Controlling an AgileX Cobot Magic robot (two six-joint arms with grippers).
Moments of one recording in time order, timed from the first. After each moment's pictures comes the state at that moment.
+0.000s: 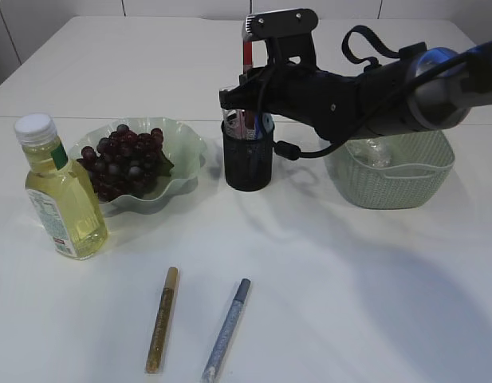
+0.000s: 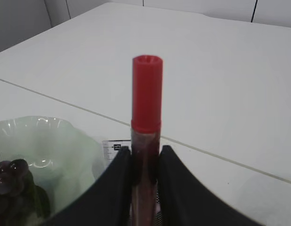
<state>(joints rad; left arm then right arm) -0.15 0.74 -0.84 -0.22 0.92 0.23 0.47 2.07 -1.41 0.25 -0.30 -0.23</state>
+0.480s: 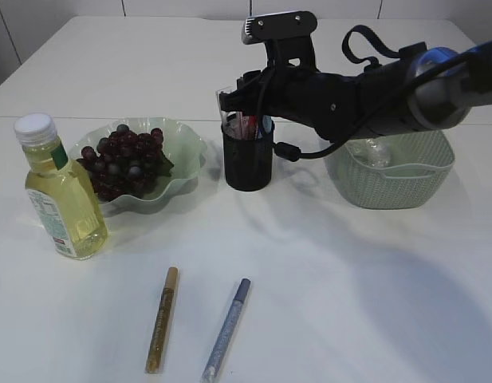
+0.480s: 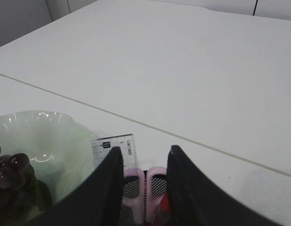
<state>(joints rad) -0.15 0.74 -0.84 -0.22 0.92 0.23 0.47 2.07 -1.41 0.26 -0.28 -0.23</state>
